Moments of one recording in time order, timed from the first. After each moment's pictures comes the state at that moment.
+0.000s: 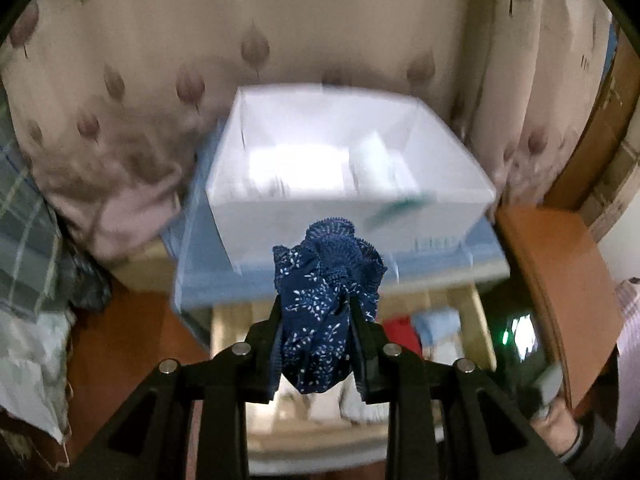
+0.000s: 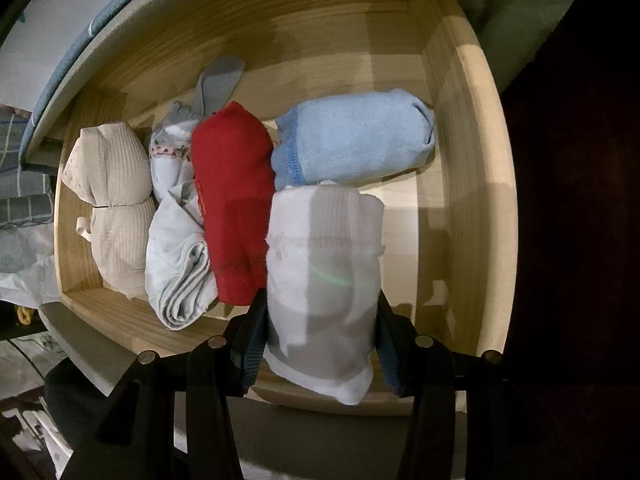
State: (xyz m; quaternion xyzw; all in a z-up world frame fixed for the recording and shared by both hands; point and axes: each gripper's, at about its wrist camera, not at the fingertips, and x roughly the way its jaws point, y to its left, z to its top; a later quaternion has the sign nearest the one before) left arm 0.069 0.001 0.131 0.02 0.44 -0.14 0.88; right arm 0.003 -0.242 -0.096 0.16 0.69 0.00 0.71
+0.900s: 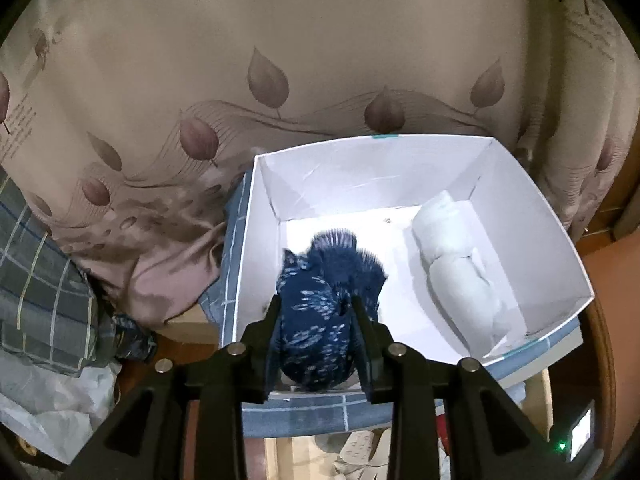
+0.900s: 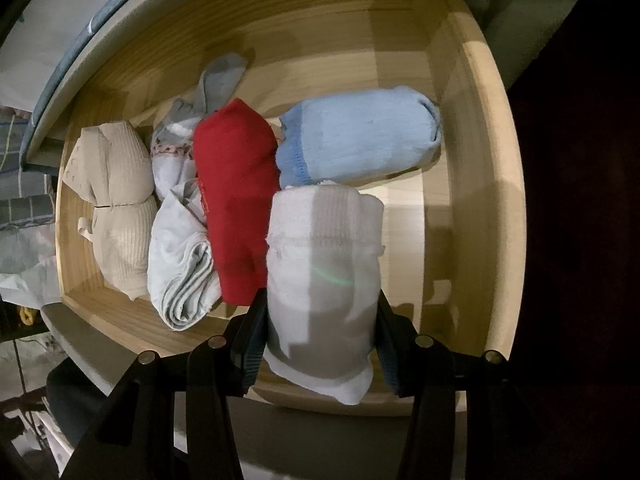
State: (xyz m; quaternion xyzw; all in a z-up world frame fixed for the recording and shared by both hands) left arm 0.200 -0.031 0.120 0.10 0.44 -0.07 0.89; right arm 0.003 -0.240 -0.096 0.16 0.69 0.00 0.70
